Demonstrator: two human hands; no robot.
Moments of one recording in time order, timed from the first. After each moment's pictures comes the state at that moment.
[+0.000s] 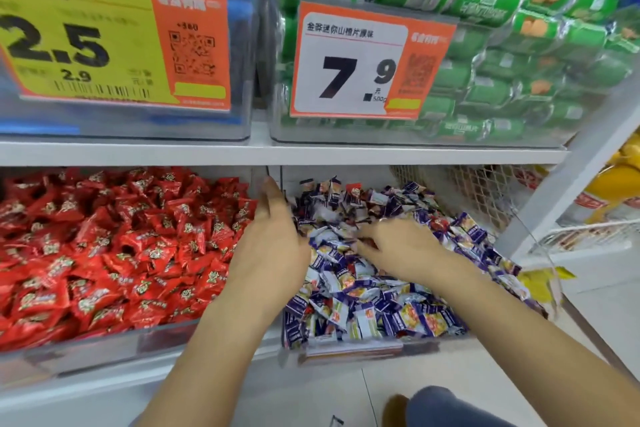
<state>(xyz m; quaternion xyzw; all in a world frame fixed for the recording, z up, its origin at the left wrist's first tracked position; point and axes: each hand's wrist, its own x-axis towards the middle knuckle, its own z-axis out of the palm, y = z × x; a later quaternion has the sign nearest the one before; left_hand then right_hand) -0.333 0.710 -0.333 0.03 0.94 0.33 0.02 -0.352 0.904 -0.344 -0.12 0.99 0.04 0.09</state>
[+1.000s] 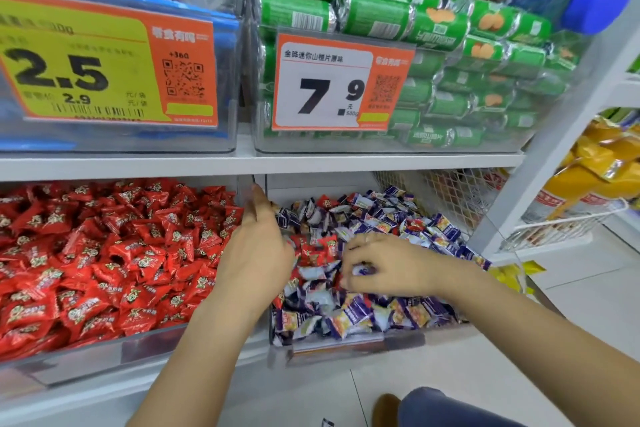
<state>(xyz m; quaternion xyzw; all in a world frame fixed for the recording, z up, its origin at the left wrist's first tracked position) -0.333 0.708 -0.333 0.04 0.94 0.34 0.02 -0.330 0.918 -0.335 -0.22 0.96 -0.11 0.17</state>
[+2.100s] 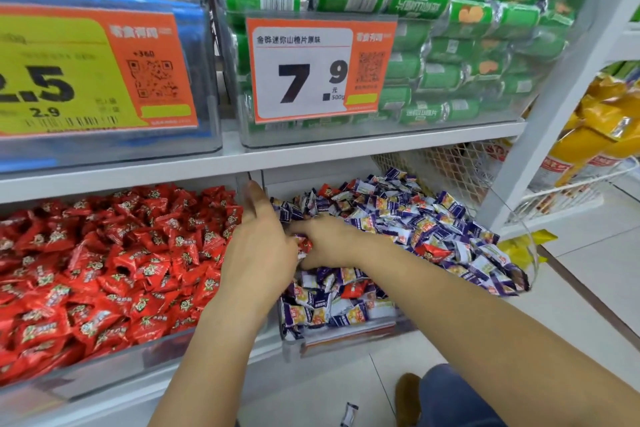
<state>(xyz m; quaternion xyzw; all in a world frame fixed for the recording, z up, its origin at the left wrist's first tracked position) -0.333 0.710 -0.325 0.04 0.95 0.29 0.05 -0.382 0.849 -0.381 -0.17 0.97 -0.12 0.14</state>
